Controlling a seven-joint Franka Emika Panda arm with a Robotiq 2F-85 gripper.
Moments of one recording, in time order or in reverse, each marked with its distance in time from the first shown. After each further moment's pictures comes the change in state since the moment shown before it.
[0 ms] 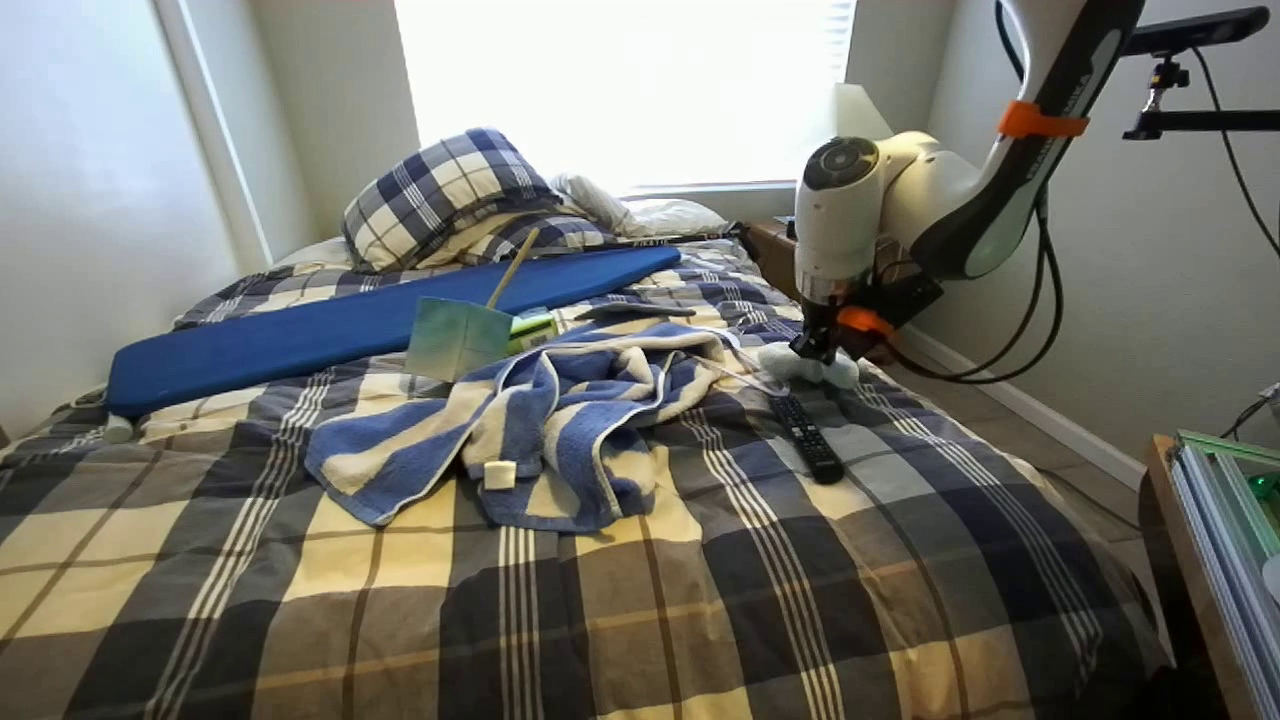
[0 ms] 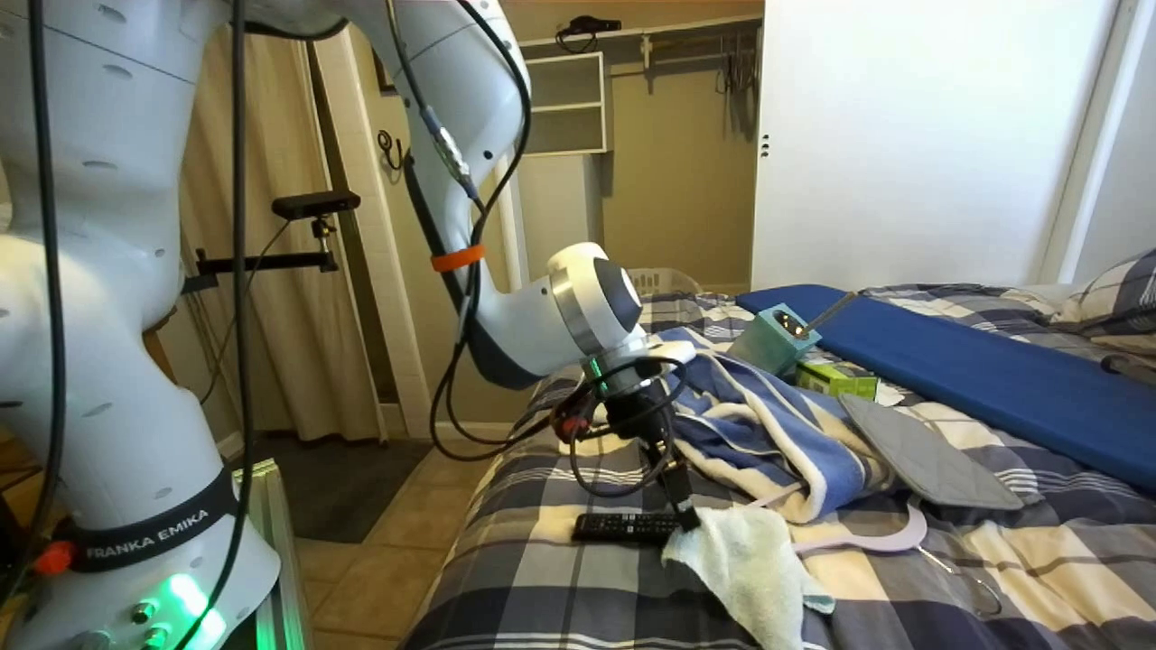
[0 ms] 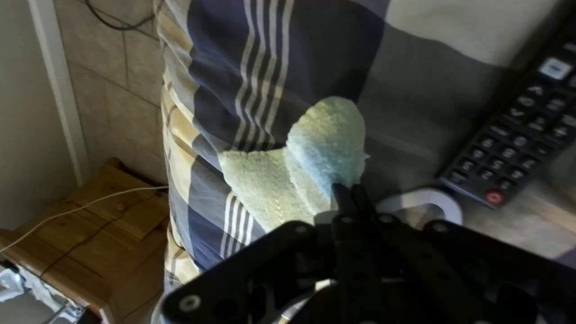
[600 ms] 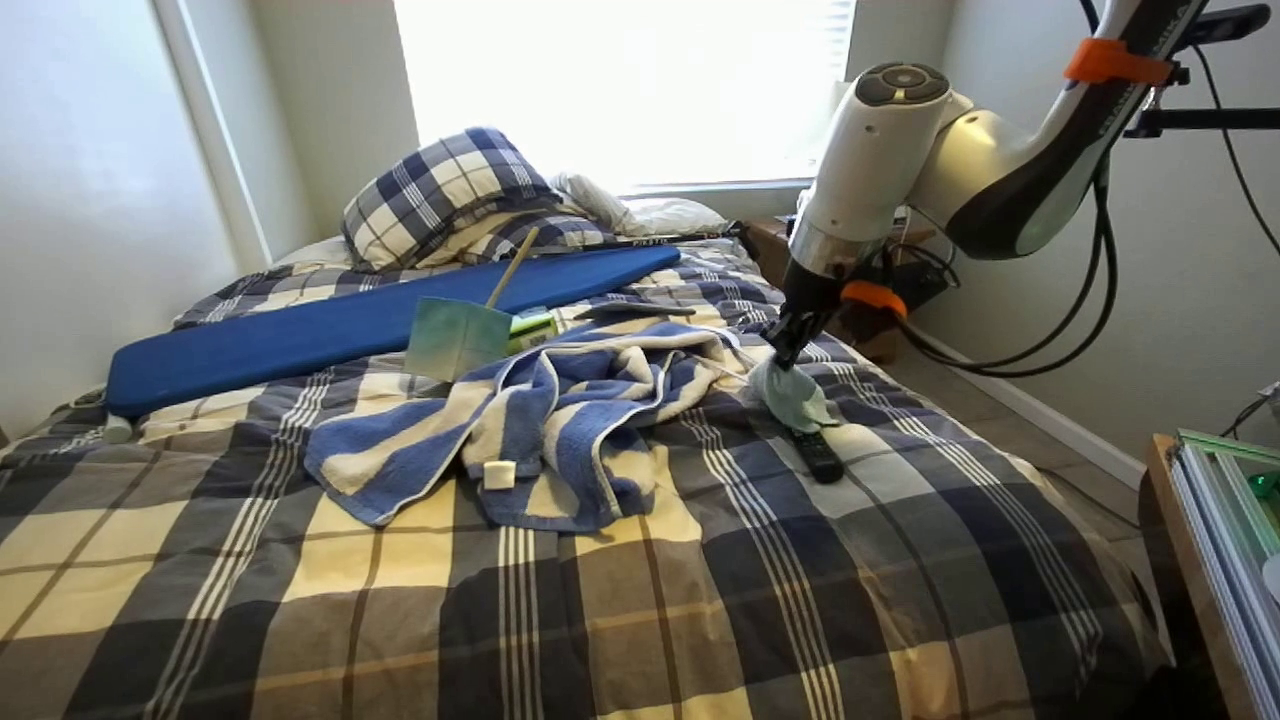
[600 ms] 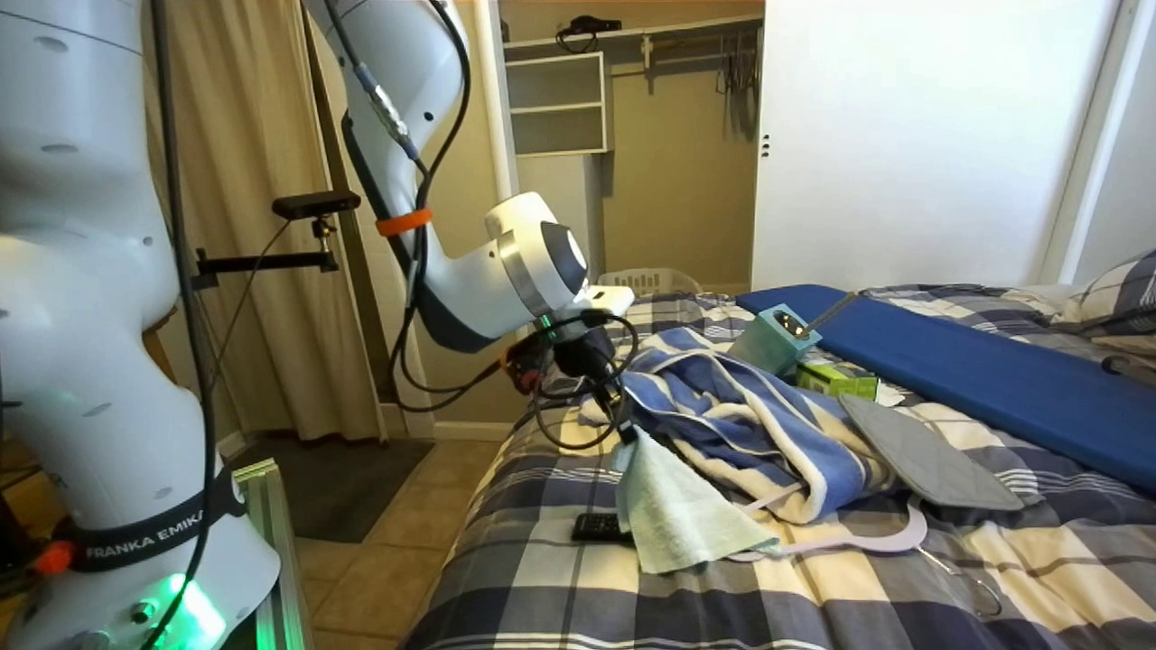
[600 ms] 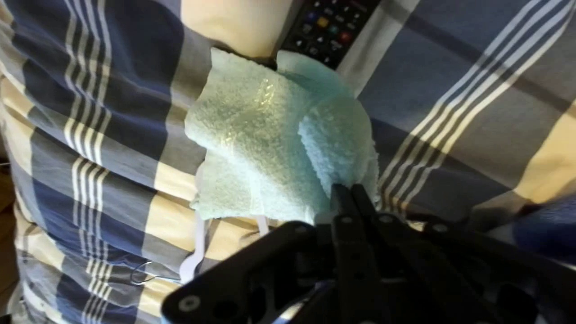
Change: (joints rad) arm 0.000 -0.177 0.103 -0.166 0.018 0.256 -0.027
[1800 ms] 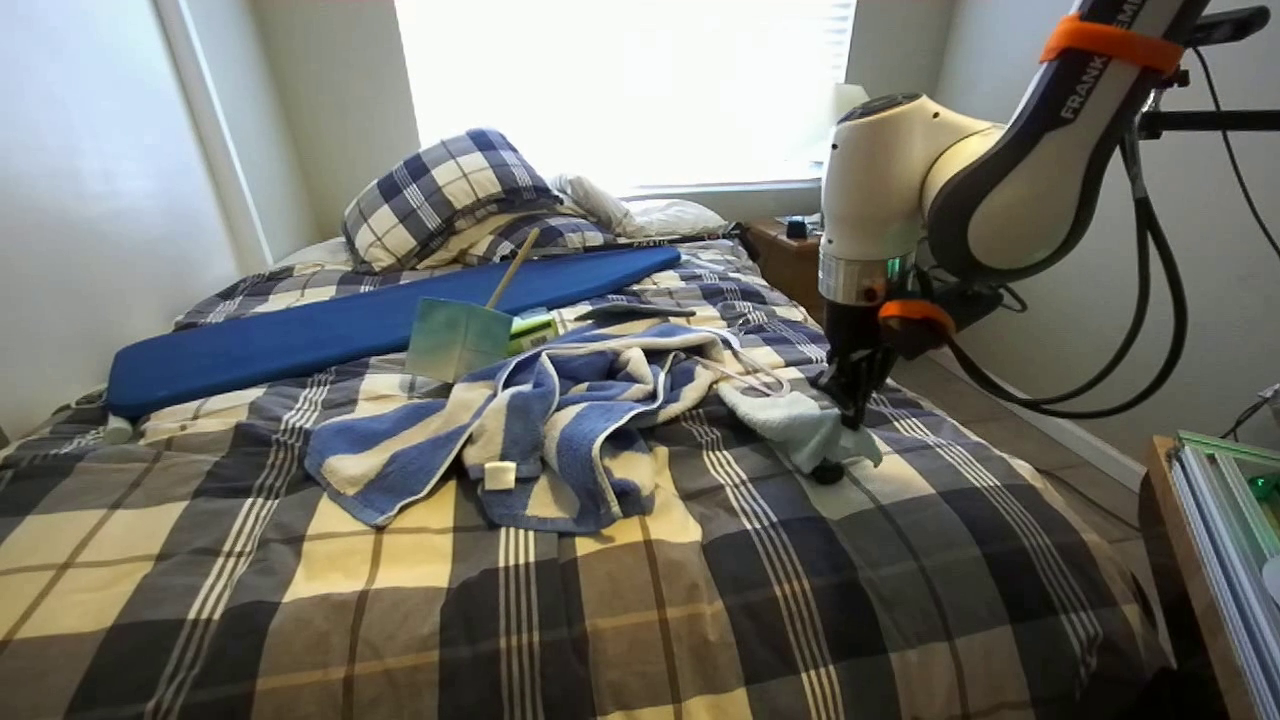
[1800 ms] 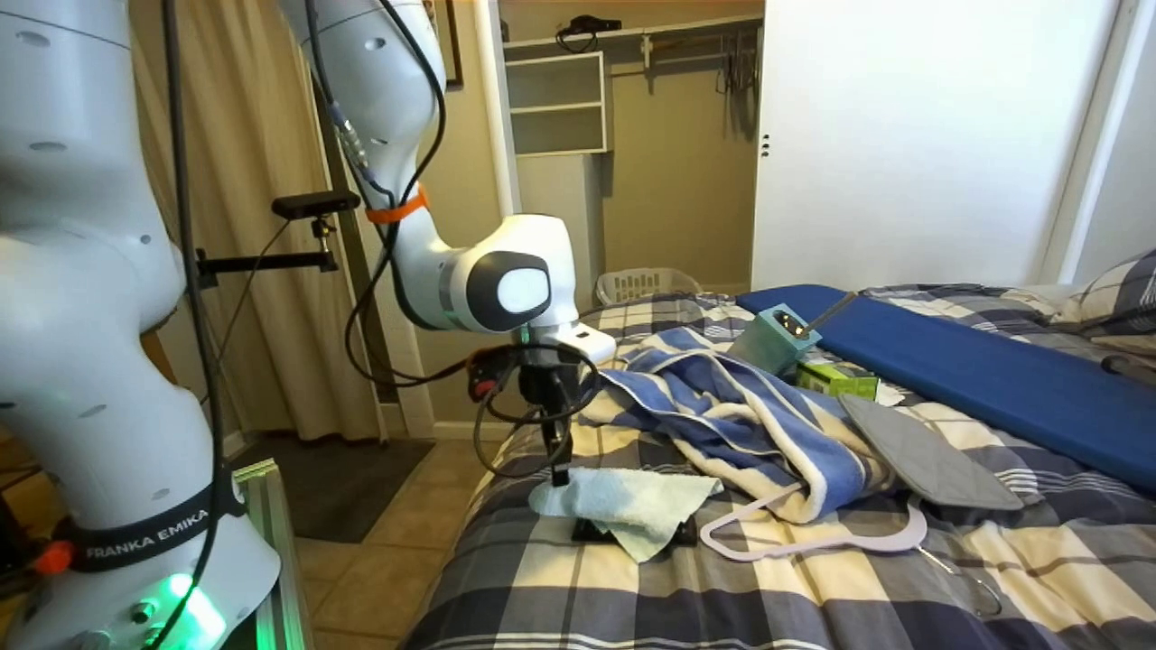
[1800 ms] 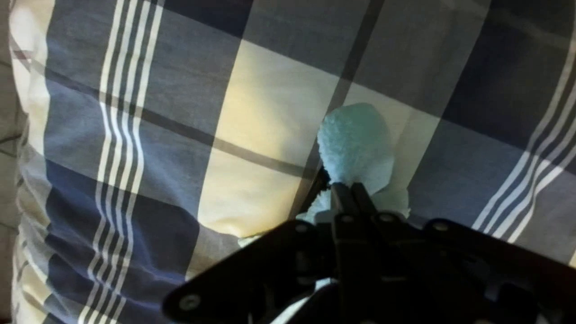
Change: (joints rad) arm -0.023 -0.031 0.100 -0.144 0.811 -0.186 -0.620
